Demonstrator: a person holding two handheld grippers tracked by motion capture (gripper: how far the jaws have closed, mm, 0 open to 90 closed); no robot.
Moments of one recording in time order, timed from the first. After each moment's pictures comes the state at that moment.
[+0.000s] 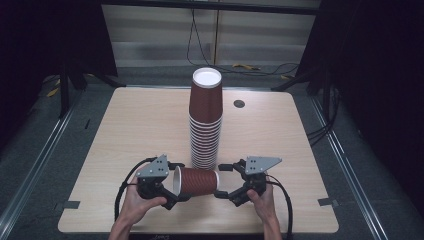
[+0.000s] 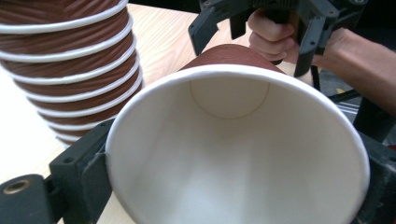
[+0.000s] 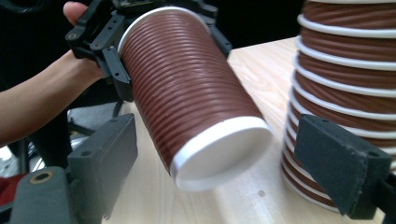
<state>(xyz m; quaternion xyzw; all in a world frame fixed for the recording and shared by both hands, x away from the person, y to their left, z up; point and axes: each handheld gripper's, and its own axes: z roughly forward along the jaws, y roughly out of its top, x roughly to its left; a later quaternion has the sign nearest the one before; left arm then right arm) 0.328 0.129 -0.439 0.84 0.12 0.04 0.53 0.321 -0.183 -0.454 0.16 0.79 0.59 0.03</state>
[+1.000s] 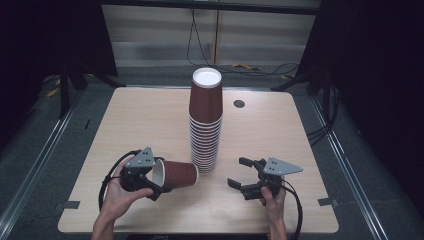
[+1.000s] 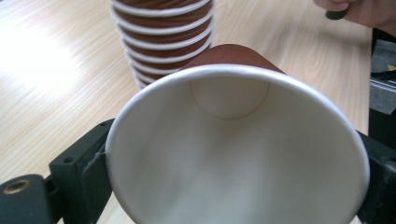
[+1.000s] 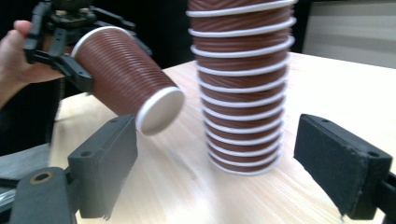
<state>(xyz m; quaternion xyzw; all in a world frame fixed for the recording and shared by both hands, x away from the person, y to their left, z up) 0.344 0.169 -0.429 0.87 0.19 0.07 0.45 0.310 -0.221 -0.464 0.28 0.73 0.61 0.14</state>
